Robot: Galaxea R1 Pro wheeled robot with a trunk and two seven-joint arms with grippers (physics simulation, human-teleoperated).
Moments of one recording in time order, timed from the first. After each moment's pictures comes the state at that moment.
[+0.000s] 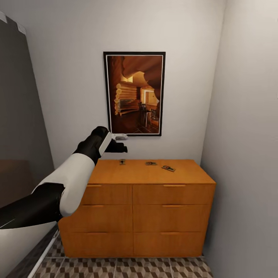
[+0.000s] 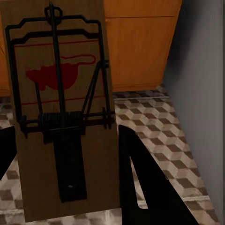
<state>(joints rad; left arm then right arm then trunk) -1.36 -0.17 0.01 -0.50 0.00 1.00 0.00 0.13 -0.08 0.13 -0.18 -0.28 -1.05 0.09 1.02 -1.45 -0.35</state>
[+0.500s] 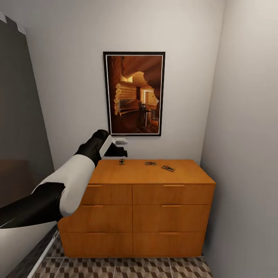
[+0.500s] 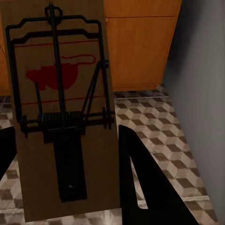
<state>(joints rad) -1.36 -0.17 0.03 -0.43 0.00 1.01 0.01 0.13 -0.08 0.13 -0.18 -0.28 -1.05 0.09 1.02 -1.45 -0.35</state>
